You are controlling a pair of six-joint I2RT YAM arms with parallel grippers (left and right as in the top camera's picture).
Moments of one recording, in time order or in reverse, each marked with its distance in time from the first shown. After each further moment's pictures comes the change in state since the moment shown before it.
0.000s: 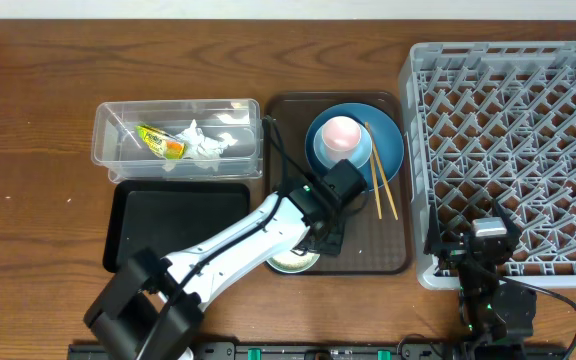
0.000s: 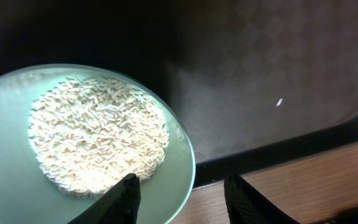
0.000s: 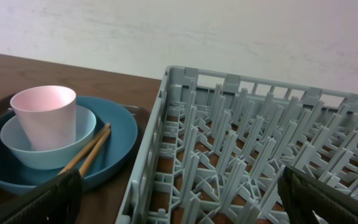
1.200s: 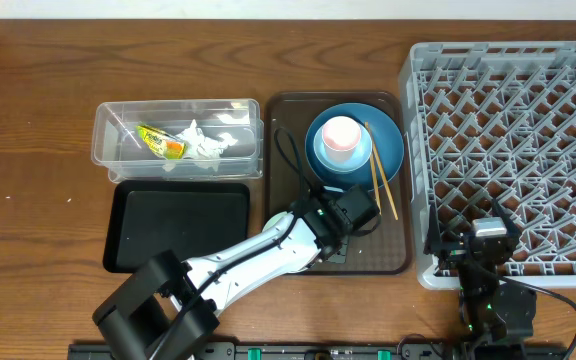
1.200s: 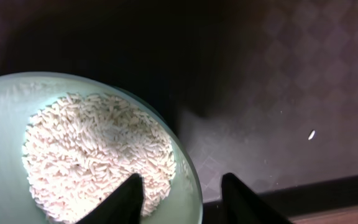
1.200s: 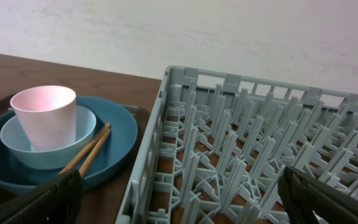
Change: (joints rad) left arm -0.098 0.011 -0.090 0.138 -0.188 -0.114; right arm 0.000 0.000 0.000 0.000 0.000 0.000
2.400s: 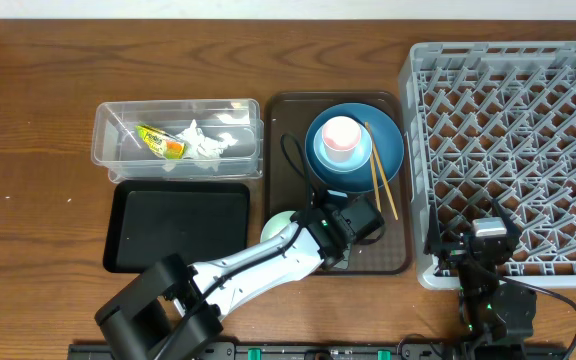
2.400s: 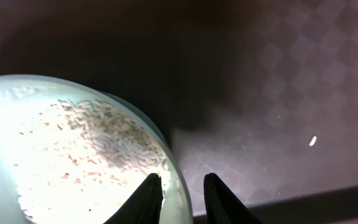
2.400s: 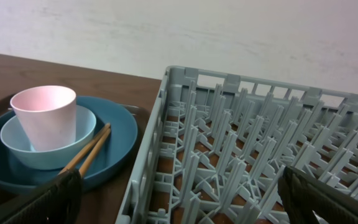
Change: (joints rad) left arm -0.043 0.000 -0.036 0.060 -0.068 -0.013; right arm 0.000 0.000 0.000 0.000 0.000 0.000
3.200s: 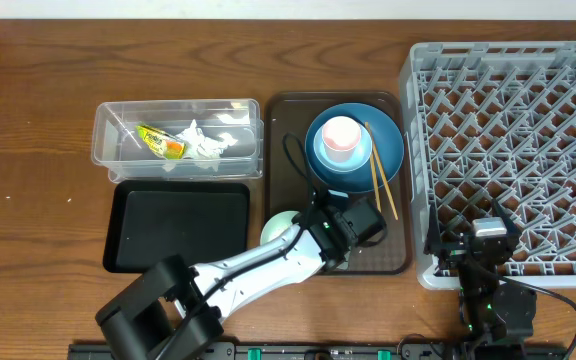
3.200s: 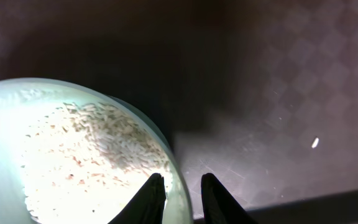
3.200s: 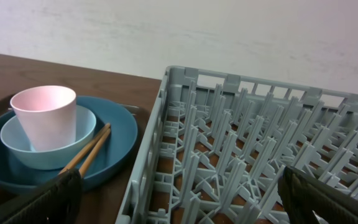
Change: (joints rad) left arm -0.019 0.000 0.000 0.000 -0.027 0.000; right arm 0.000 0.000 0.000 0.000 0.000 0.000
